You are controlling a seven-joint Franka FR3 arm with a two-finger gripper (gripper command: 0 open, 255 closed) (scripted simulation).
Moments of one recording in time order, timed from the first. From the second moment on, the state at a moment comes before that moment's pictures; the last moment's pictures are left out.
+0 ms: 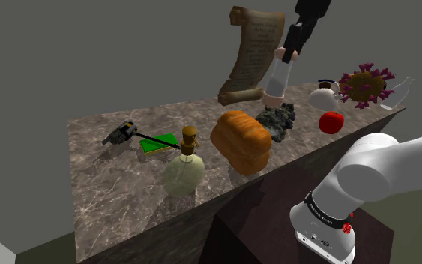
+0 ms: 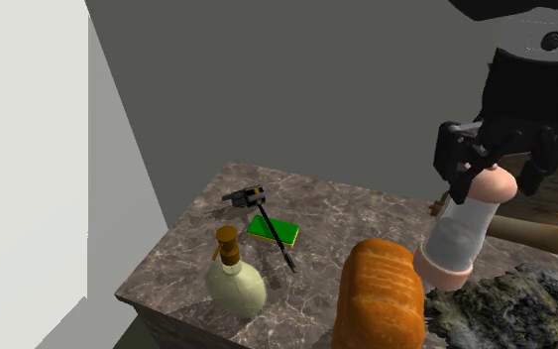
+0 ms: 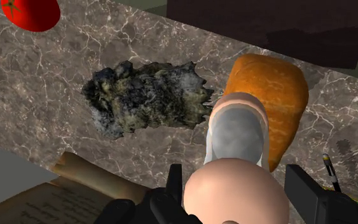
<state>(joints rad) -0.03 -0.73 0.04 -2.17 -0.14 1.50 -0.14</state>
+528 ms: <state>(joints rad) -0.08 -0.85 -0.12 -2.23 -0.25 1.47 -0.32</state>
